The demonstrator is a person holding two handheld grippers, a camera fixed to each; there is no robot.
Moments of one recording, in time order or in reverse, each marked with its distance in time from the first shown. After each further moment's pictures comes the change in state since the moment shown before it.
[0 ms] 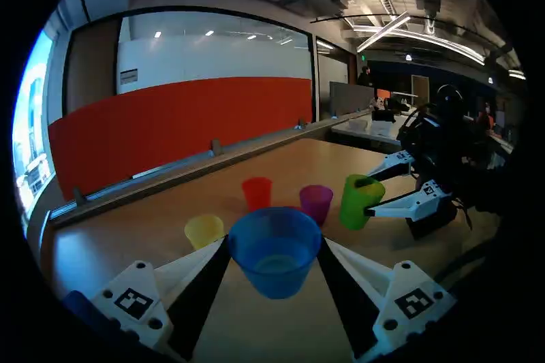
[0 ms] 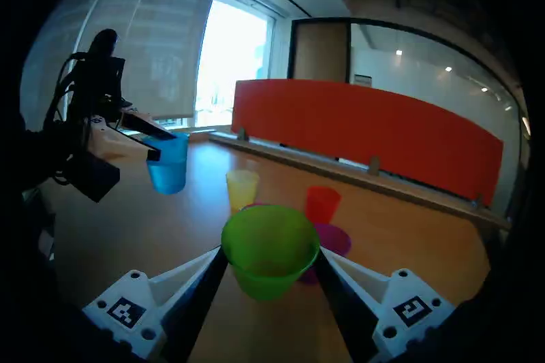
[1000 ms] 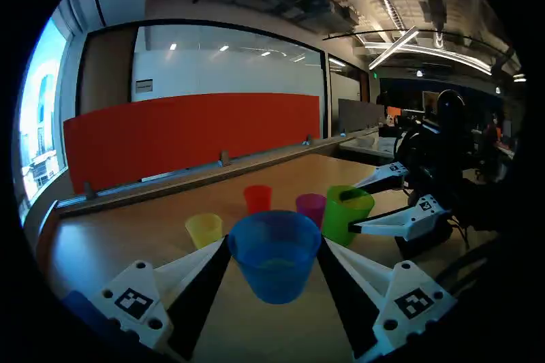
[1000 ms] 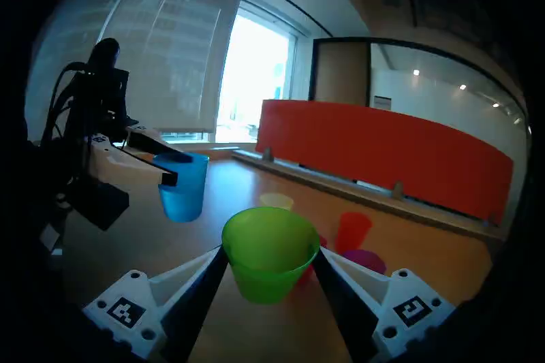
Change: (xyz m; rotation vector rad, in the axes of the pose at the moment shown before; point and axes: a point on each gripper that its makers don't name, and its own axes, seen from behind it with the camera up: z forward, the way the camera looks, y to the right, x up) left arm -0.005 0.024 -0.029 0.067 0.089 -0.033; right arm 0.026 -0.052 0.014 0.080 0.102 -0.044
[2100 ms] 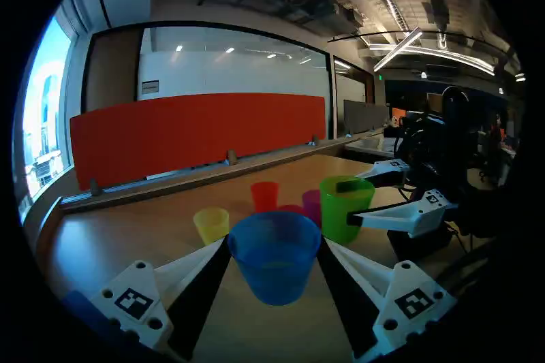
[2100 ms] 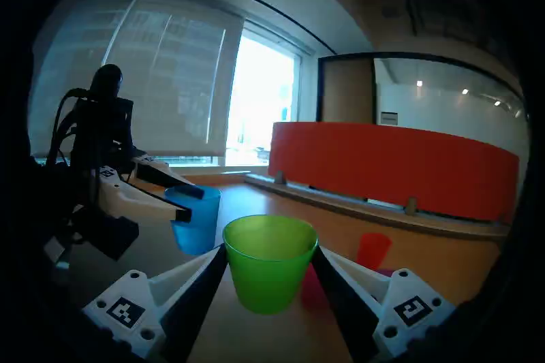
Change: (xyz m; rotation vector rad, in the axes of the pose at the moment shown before) left arm -0.012 -0.009 -0.008 0.031 0.014 0.000; right arm 0.023 -0.029 0.020 0.045 0.112 0.021
